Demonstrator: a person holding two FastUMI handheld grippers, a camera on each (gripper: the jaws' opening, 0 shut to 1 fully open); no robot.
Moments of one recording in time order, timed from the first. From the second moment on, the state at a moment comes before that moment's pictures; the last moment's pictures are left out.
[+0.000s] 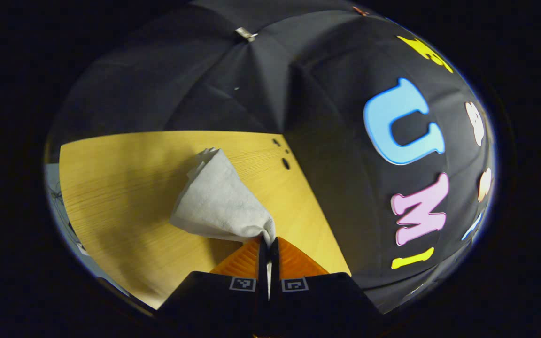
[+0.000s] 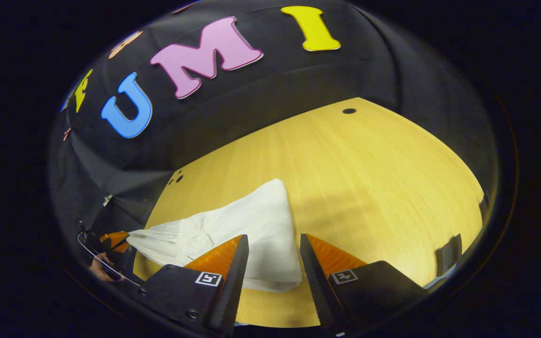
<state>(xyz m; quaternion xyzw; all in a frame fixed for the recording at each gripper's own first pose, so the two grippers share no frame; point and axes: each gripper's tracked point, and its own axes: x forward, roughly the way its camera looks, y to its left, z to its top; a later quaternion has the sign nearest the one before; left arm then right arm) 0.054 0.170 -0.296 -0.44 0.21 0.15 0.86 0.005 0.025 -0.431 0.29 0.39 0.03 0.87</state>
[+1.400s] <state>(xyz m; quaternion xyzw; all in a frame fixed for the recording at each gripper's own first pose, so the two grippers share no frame) 0.012 -0.177 -0.372 -0.25 0.47 -0.20 0.82 -0.027 -0.057 -0.455 0.31 0.40 -0.04 0.86</state>
